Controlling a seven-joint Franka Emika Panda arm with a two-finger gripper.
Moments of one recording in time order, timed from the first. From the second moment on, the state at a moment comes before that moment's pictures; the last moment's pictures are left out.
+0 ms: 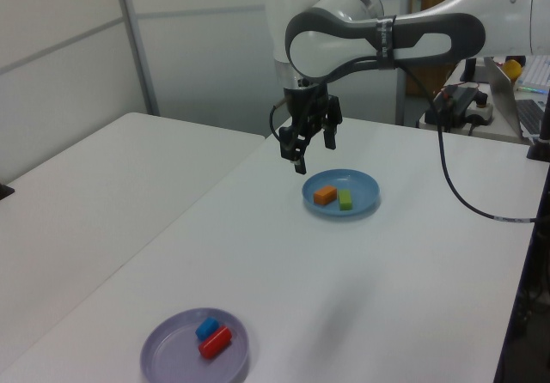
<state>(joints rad) -0.17 0.09 0.16 -1.60 -0.11 1.65 0.20</state>
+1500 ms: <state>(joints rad) -0.19 -0.08 0.09 -1.70 0.01 1.68 -0.09</state>
